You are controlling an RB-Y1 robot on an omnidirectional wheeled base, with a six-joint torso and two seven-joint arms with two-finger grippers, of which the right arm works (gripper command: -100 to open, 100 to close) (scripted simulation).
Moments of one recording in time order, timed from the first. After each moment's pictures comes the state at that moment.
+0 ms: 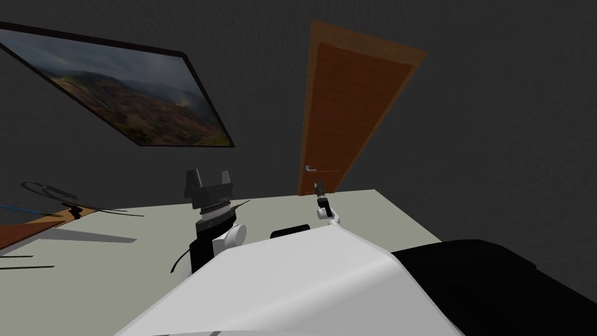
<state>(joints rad) 0.03 -0.15 0.00 -1.12 -0.14 -0.78 -0.09</state>
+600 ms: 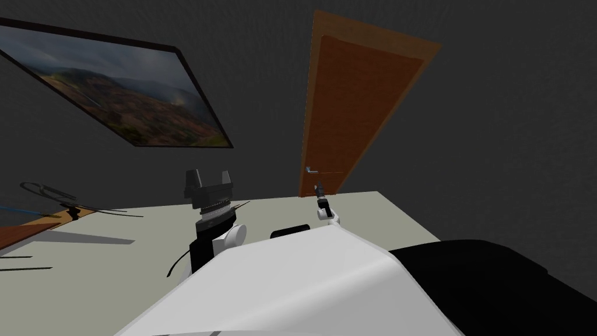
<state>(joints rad) -0.01 -0.16 0.00 -1.00 -0.15 -0.79 -0.09</state>
